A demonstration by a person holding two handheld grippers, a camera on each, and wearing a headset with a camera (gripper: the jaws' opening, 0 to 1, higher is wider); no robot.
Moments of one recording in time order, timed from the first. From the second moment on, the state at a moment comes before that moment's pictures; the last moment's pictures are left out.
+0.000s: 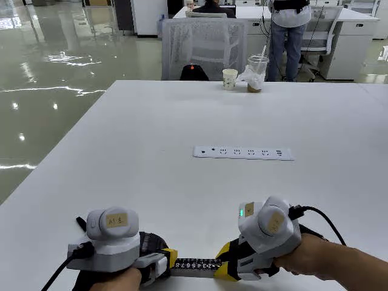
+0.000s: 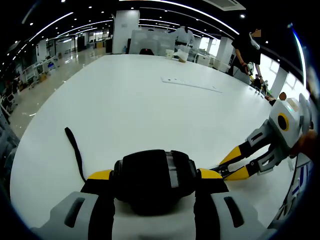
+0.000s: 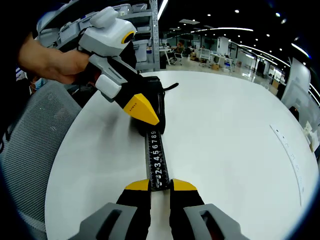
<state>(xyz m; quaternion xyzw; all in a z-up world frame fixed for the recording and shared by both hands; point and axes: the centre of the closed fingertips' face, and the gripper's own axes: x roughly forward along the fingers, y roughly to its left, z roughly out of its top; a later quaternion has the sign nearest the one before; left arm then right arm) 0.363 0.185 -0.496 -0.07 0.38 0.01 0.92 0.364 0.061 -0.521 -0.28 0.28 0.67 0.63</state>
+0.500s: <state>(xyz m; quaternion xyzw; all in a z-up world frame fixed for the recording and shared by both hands) 0.364 0.185 -0.496 -0.07 0.38 0.01 0.92 0.361 0.081 -0.521 -0.27 0.28 0.67 0.63</state>
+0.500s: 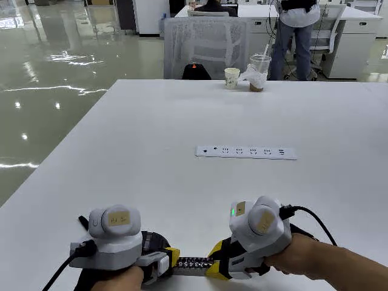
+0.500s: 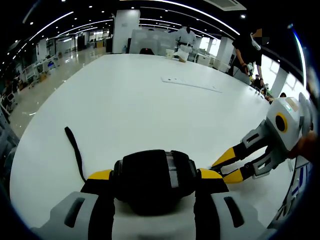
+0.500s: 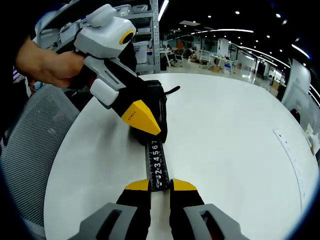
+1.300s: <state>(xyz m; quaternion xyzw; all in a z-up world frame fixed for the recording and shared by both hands) 0.363 0.186 -0.496 -0.08 0.38 0.01 0.92 0.356 0.110 -0.521 -0.27 0.27 0.68 0.63</state>
